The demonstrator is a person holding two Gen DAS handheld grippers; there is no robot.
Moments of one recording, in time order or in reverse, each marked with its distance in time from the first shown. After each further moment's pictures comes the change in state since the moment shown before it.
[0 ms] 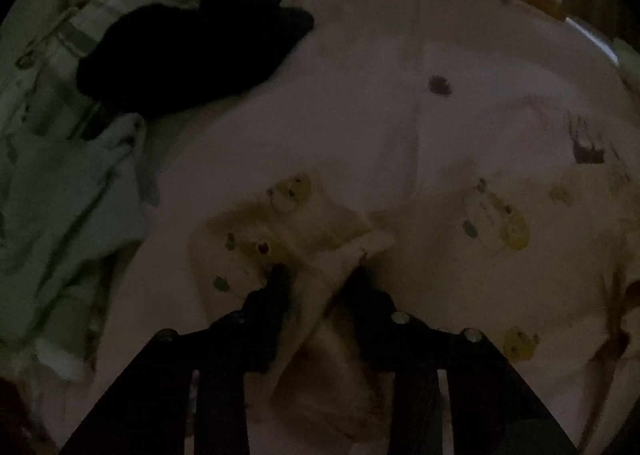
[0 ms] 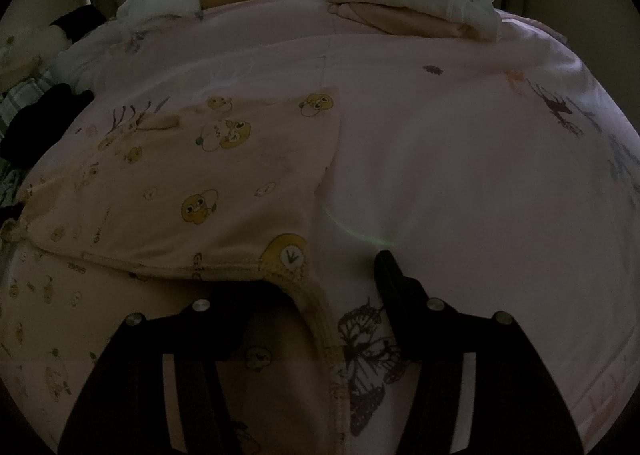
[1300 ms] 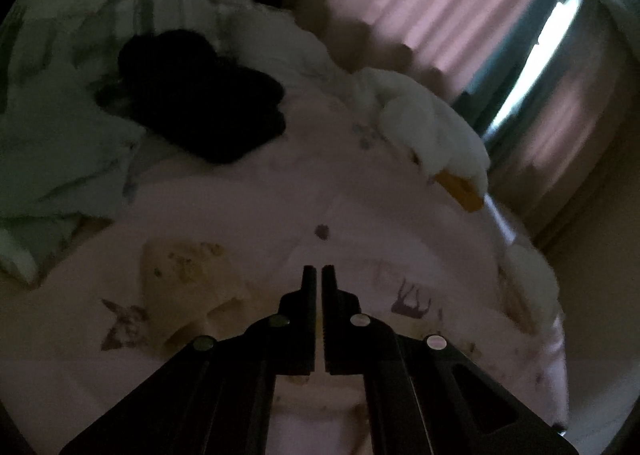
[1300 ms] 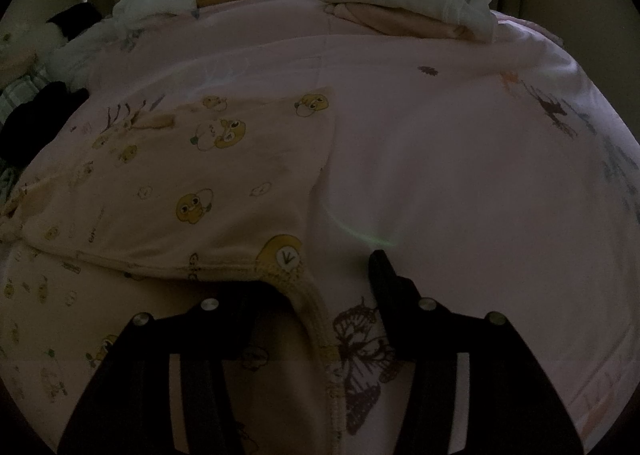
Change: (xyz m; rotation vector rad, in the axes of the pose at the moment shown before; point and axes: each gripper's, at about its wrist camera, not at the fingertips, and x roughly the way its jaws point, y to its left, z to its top) left arm -0.132 0.028 0.003 -0.473 -0.309 -0.442; right arm -0.001 0.001 0.000 -0.004 0.003 -0.023
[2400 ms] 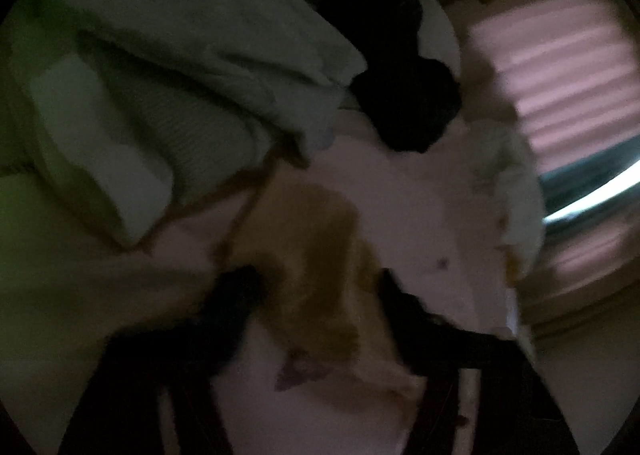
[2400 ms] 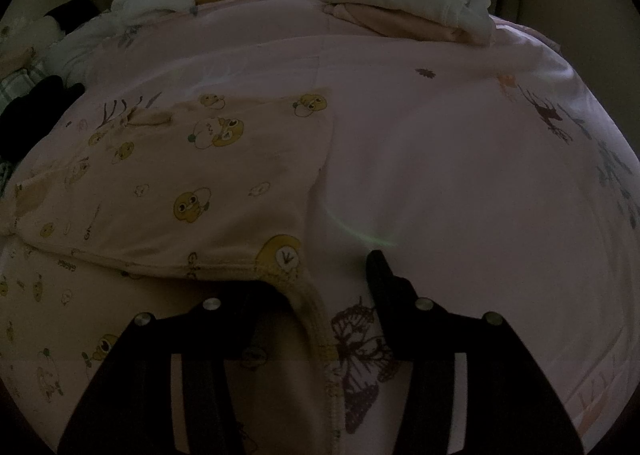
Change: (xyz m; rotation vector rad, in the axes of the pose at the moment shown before) left arm 0.022 0.191 -0.024 -0.505 0.103 0.070; right arm -0.002 0.002 0.000 -0.014 0.002 -0.031
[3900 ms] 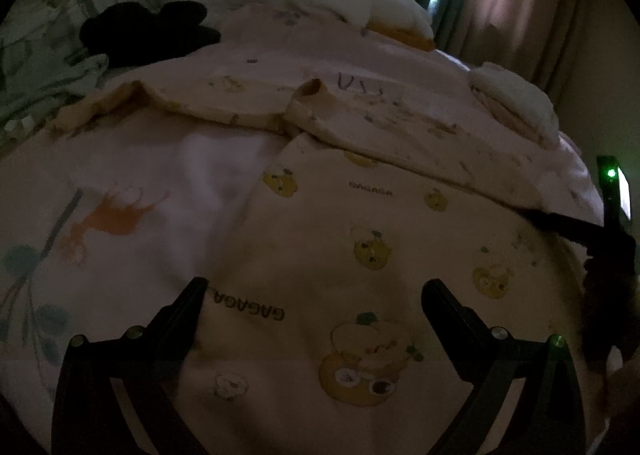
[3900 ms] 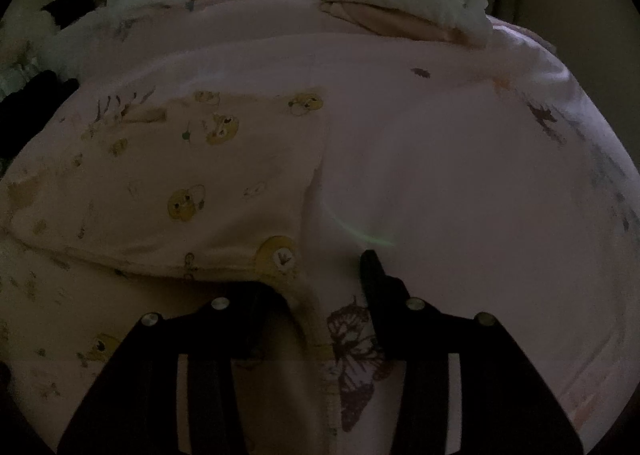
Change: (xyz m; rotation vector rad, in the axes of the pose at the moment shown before) left arm -0.058 -0.113 -0.326 0.836 0.046 0.069; right arm 0.000 0.004 0.002 0.001 0.012 -0.034
